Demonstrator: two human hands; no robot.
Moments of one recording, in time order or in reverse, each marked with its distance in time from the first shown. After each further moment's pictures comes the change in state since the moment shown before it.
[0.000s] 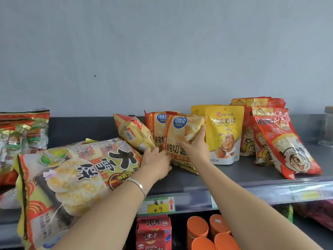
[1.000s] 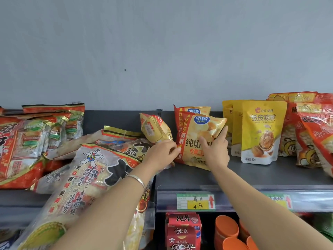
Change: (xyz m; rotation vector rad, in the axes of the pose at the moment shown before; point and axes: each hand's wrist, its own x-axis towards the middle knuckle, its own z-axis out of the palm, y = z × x) left_hand -0.024 -0.092 0.034 -0.624 0.281 0.006; right_hand -0.015 -0.007 0.061 -0.018 0.103 0.024
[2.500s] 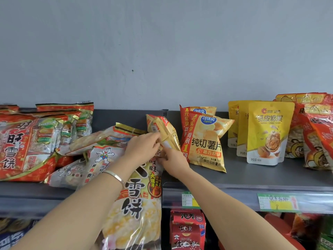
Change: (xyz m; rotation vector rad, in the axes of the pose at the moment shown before) left_hand -0.030 -0.020 -0.056 0.352 0.130 -0.089; right_hand -0.070 -0.048 0.062 -0.234 -0.628 -0.439
